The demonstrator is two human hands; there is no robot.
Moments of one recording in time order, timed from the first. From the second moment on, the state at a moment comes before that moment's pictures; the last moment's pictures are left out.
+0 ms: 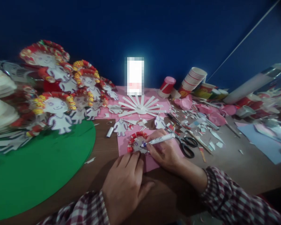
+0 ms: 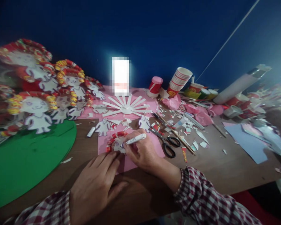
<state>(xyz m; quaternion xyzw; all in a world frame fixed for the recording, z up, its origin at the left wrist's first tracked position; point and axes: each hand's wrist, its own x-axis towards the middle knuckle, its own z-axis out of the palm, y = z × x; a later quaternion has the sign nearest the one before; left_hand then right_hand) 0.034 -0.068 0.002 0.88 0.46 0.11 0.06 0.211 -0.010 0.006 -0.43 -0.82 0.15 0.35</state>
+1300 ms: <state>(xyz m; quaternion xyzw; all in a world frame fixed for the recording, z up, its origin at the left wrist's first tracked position) 0.034 -0.068 0.002 0.88 0.45 0.11 0.06 0.211 -0.009 0.007 -0.42 -0.82 0.15 0.35</state>
